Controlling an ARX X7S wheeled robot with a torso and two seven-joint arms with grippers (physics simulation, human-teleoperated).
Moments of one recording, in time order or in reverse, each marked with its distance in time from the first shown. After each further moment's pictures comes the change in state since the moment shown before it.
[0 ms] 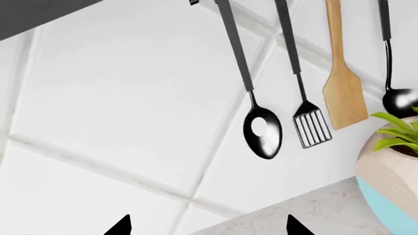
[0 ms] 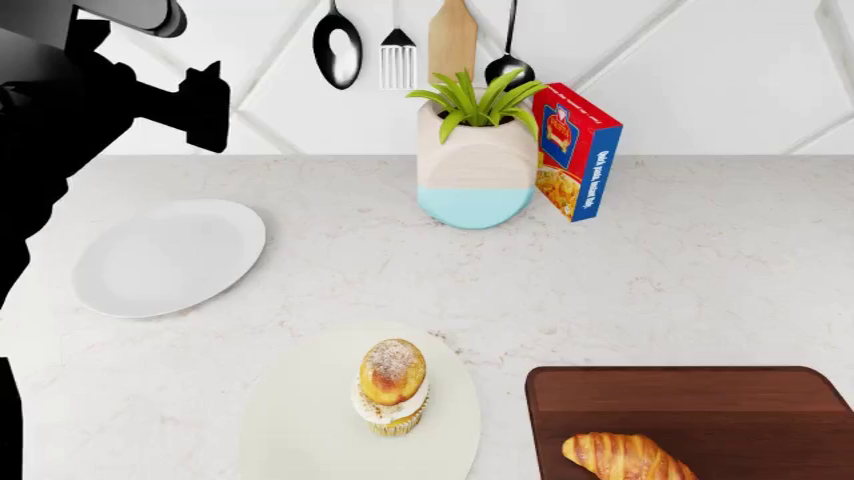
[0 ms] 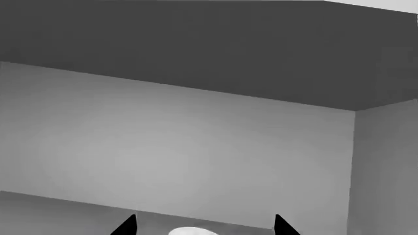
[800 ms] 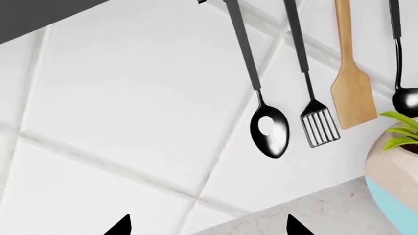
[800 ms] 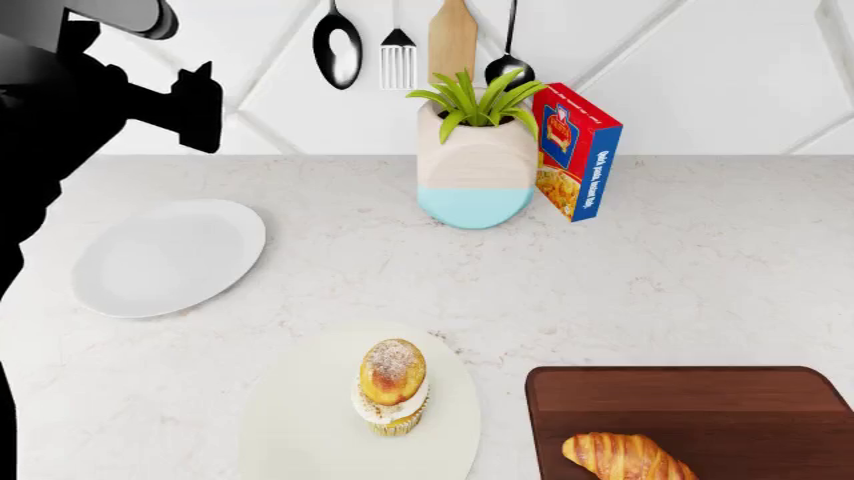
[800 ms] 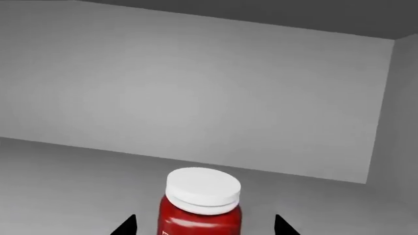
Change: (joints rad) left arm 0.013 -0.013 -0.008 0.005 -0.003 0.009 -0.013; right arm -0.020 -0.057 -0.003 0.193 -0.071 0.029 -0.086
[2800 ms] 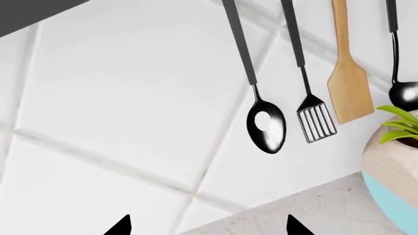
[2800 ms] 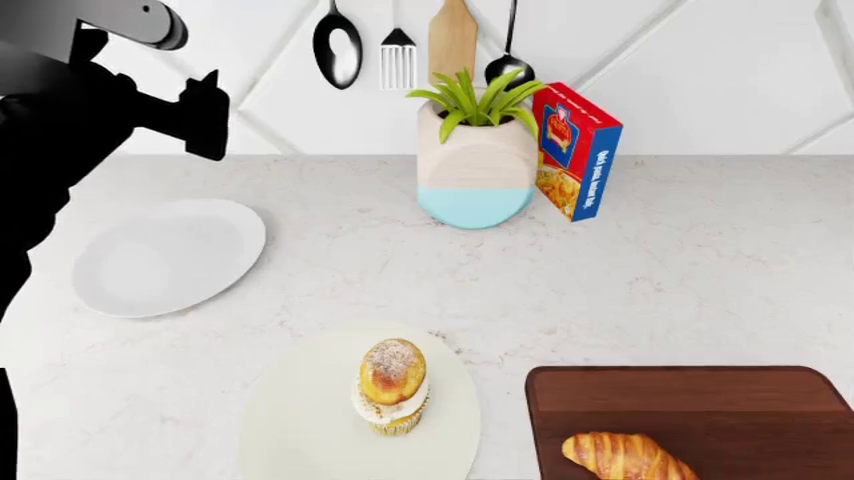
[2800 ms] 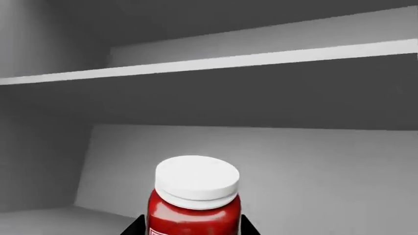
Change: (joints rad) left arm 0.015 -0.003 0.011 0.008 -0.019 0.003 -0.022; right arm -0.098 0.181 0.436 -0.614 0.380 0.232 0.117
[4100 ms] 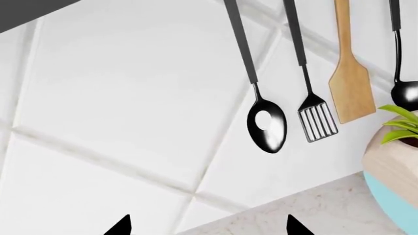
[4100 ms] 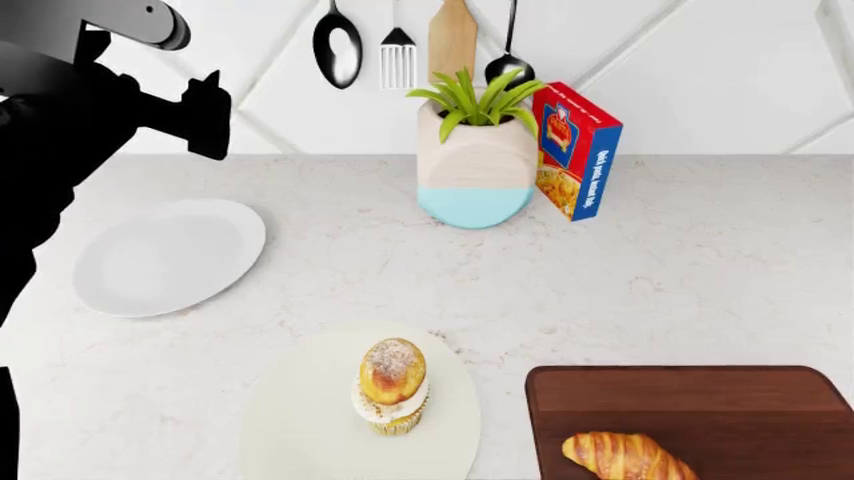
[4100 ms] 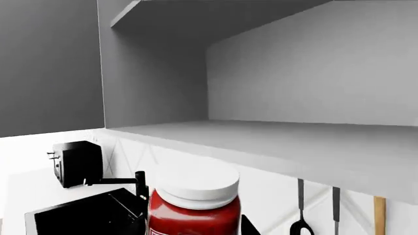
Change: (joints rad) left arm -0.001 0.002 0.008 -0.022 -0.008 0.018 -0.012; right arm -0.342 -0.021 0.182 -0.055 1.151 0.104 0.732
